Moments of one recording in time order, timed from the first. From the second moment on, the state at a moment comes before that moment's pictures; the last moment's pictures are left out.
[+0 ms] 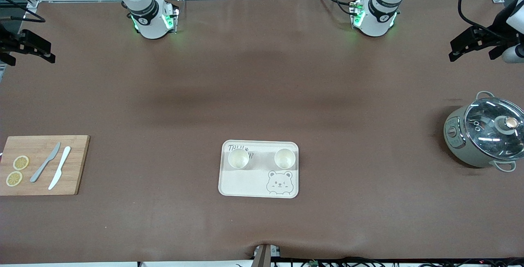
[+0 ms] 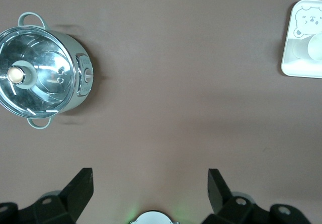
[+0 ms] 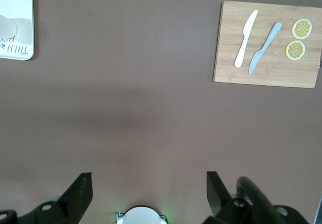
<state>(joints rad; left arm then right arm) 0.02 -0.06 -0.09 -1.52 0.01 1.42 -0.10 -0.04 -0.04 0.00 -1.49 -0.03 1.37 -0.12</state>
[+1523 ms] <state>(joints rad) 0.02 -0.02 -0.09 -1.49 0.04 1.41 -0.07 -0.04 -0.04 0.00 -1.49 -0.03 1.37 -0.12</state>
